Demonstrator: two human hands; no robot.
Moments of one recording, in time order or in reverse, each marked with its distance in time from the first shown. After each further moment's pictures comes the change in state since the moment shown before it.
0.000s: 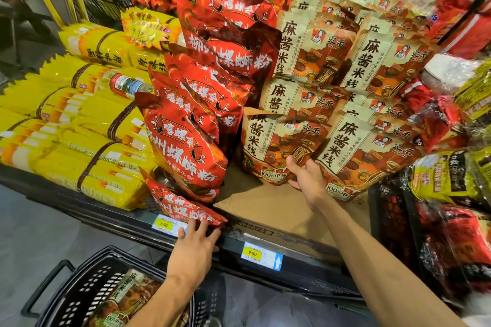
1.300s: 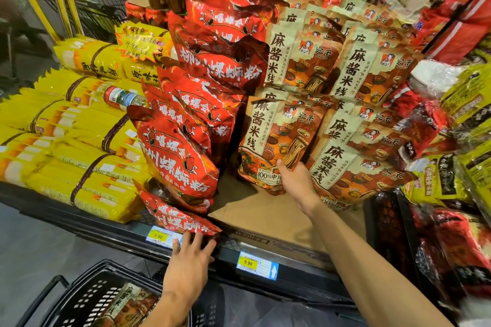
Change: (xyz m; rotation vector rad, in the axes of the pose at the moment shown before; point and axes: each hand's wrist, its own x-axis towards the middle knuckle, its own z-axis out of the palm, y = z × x) left_hand -0.002 0.002 0.008 -0.031 0.057 -0.055; right_hand 0.030 0.011 0.006 -0.345 0.181 0.003
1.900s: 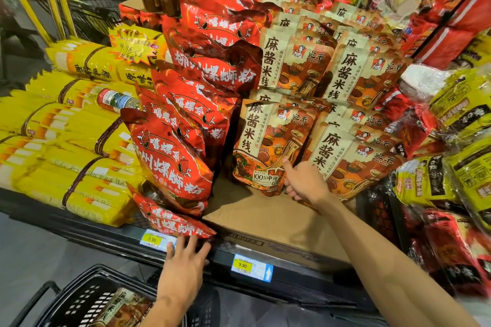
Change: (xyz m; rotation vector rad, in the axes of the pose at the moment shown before) left_hand 0.003 0.000 0.006 0.008 0.009 0.003; right_hand -0.005 -0.017 -0.042 -0.472 -0.072 -0.074
